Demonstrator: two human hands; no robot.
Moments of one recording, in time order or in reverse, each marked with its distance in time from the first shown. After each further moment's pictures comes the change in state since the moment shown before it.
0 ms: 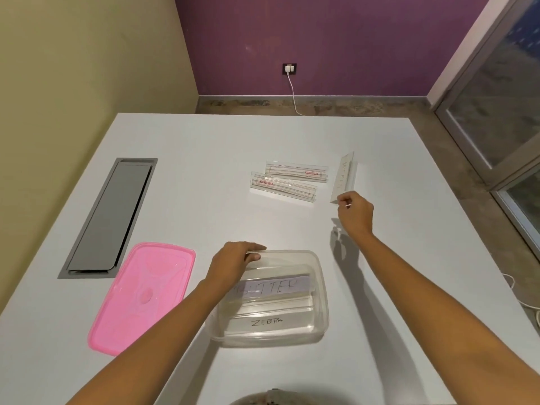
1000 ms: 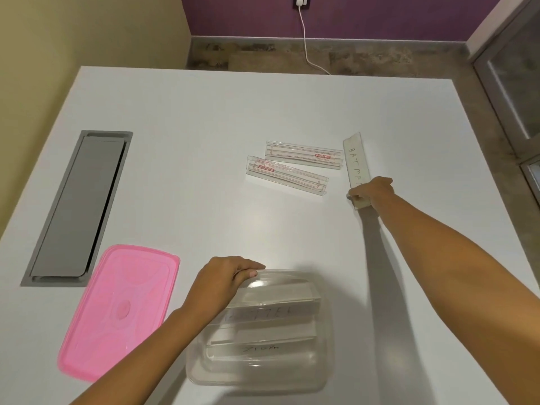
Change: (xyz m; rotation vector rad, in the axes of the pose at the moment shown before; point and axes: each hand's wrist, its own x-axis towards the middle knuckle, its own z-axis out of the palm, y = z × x) left_hand 0.024 -0.013 0.003 -0.121 -0.129 -0.068; right_hand 0.150 0.039 0.053 -0.502 -0.327 0.585
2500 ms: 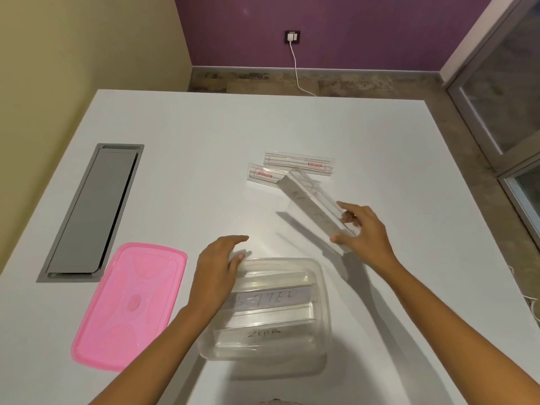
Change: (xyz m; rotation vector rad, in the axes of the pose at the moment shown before) left_hand -0.029 0.003 -0.002 -0.023 0.376 0.114; right_hand -0.168 0.098 0.001 0.410 0.034 -0.804
